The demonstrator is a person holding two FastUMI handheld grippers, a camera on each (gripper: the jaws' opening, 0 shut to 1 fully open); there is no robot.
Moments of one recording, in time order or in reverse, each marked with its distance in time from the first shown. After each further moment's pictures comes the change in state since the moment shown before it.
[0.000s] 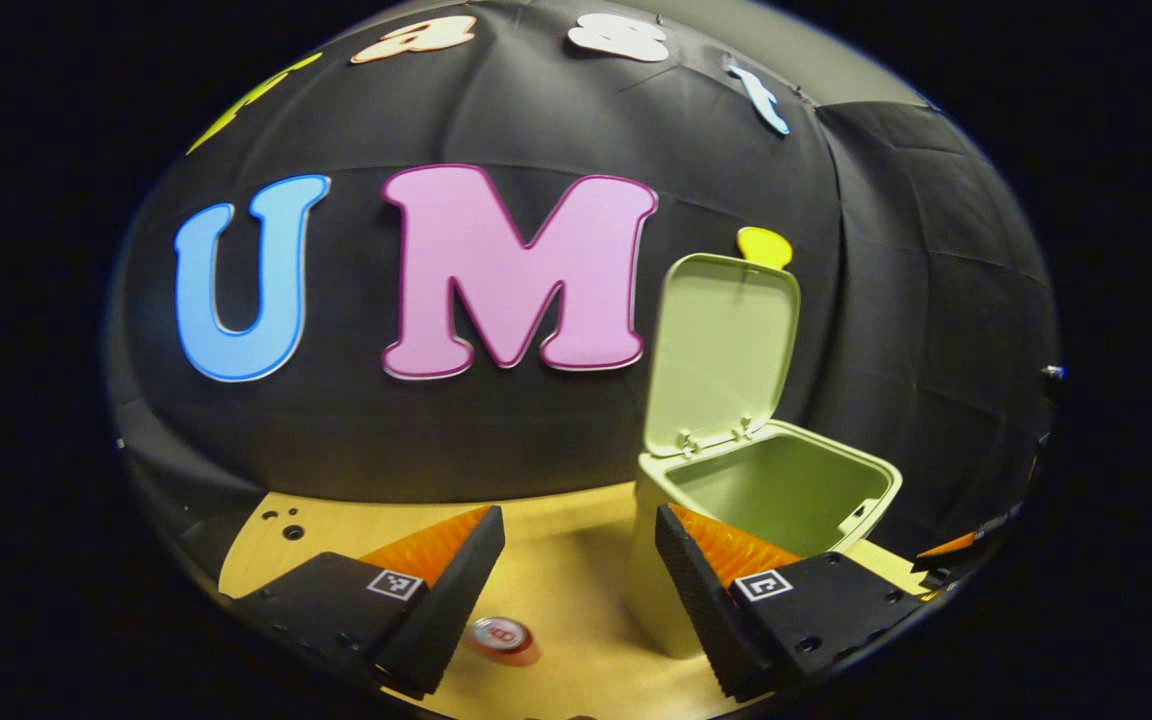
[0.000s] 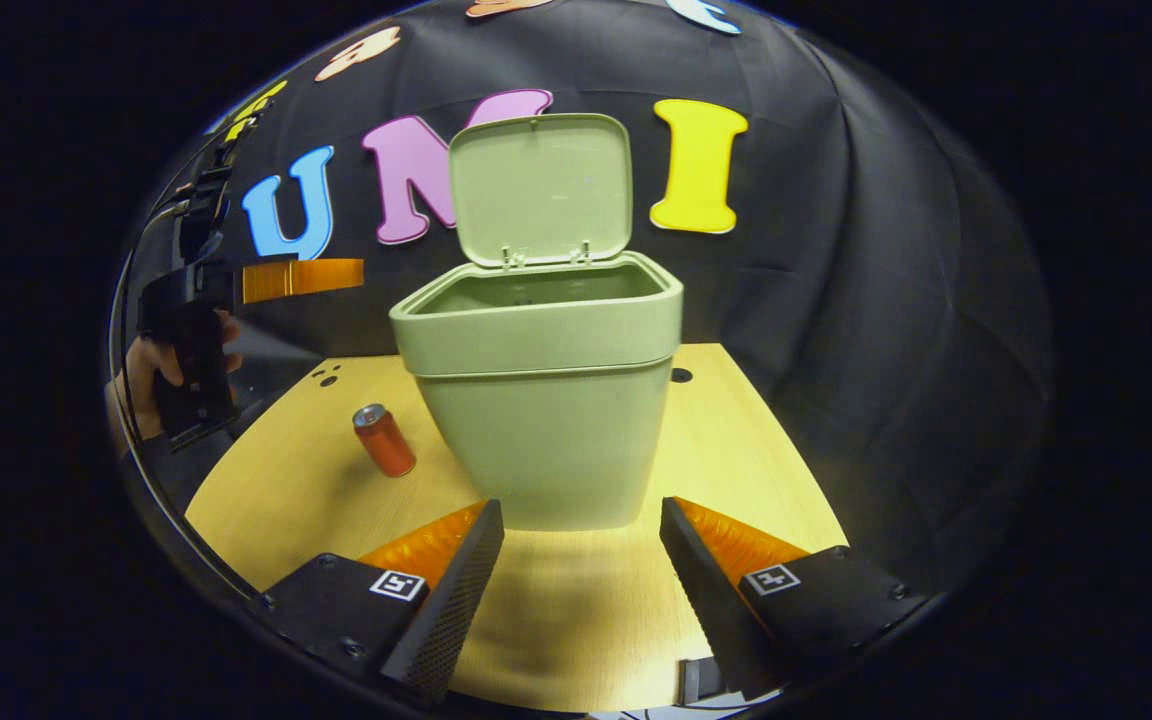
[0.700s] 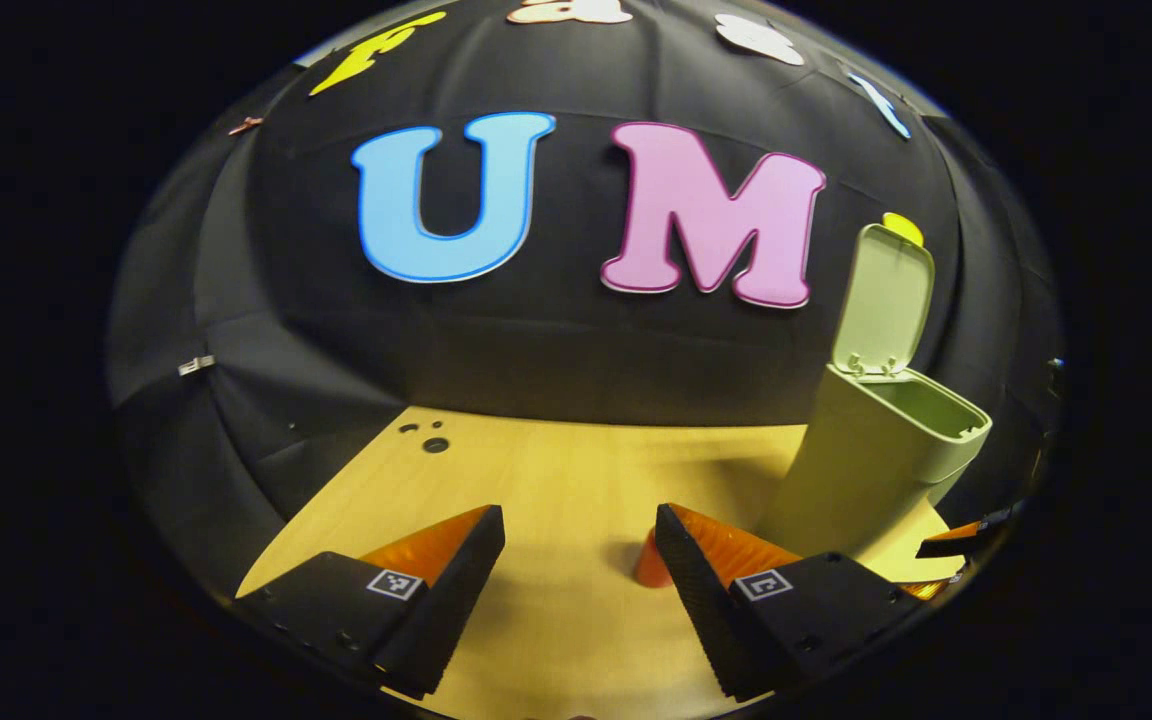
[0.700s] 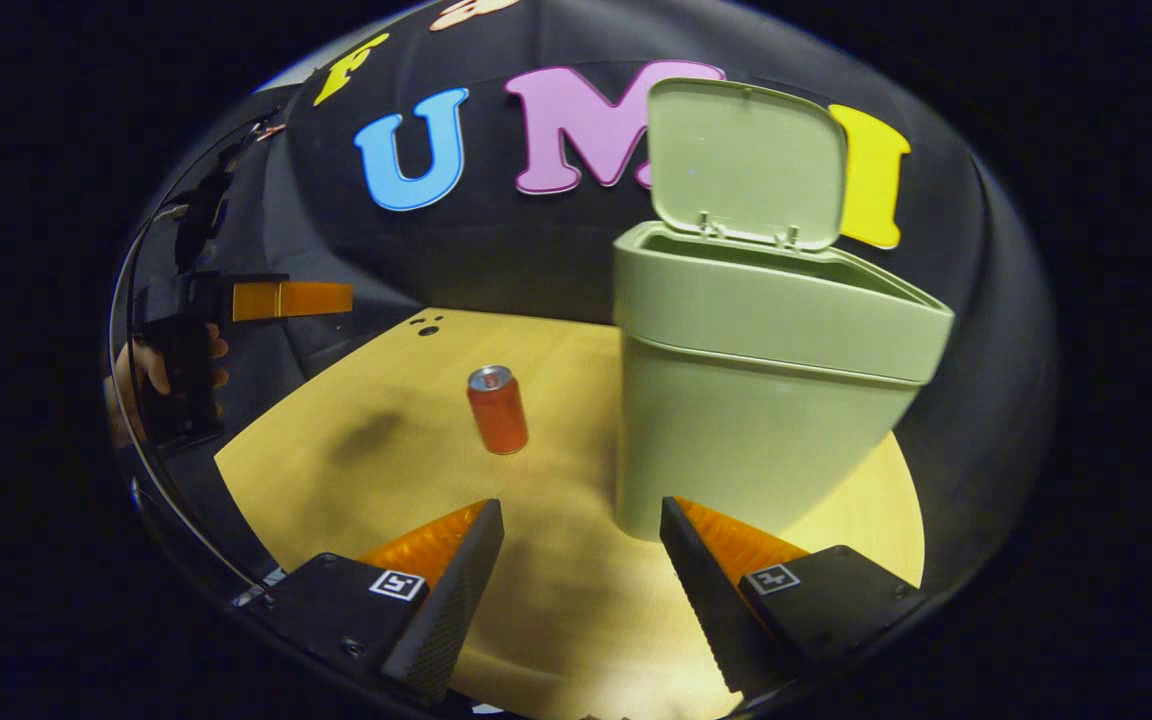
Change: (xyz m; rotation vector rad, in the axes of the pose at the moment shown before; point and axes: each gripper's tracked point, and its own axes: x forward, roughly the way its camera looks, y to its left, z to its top) left arm -0.104 0.151 -0.087 -0.133 0.129 0.338; right arm 0.046 0.132 -0.021 -0.167 0.056 0.270
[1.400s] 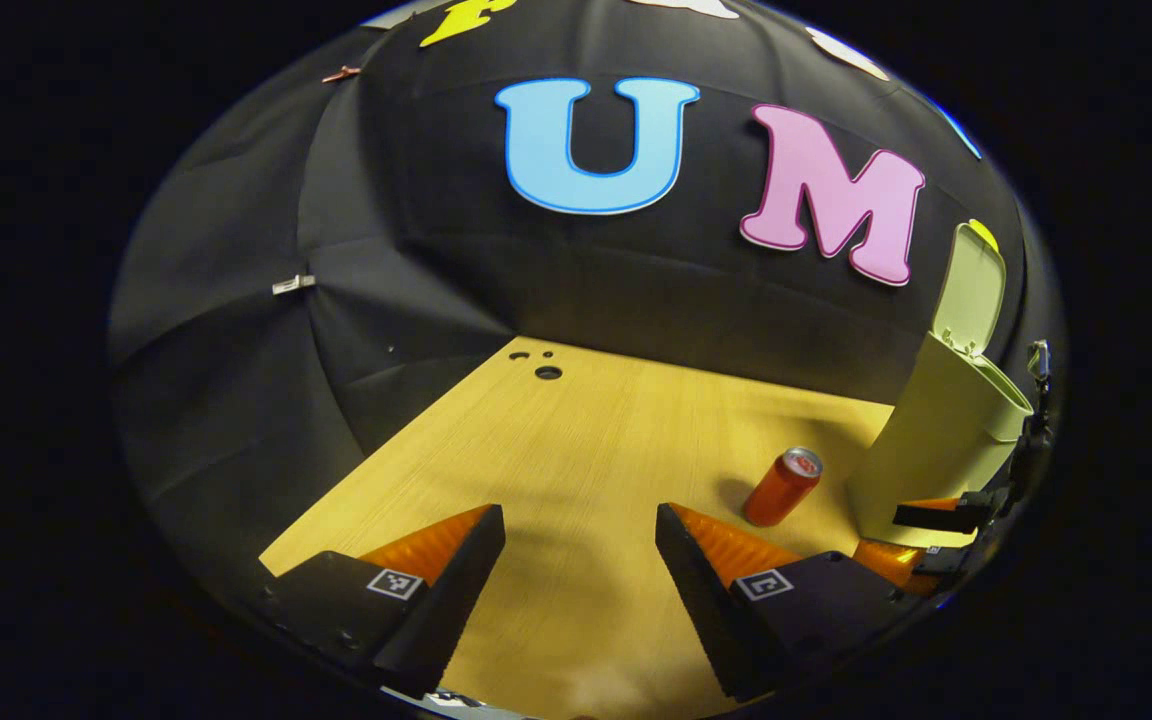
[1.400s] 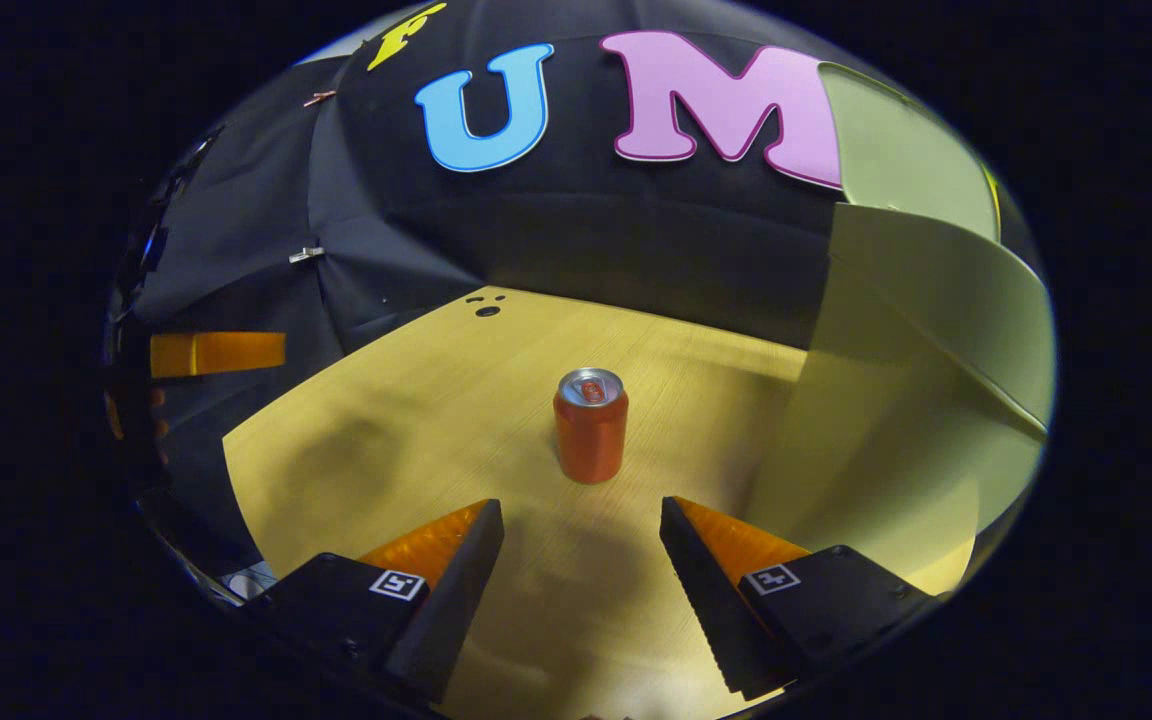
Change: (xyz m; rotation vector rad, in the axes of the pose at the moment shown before) left arm -0.039 0.104 -0.082 -0.132 0.142 0.189; right arm 0.107 0.077 0.002 -0.080 0.032 0.125
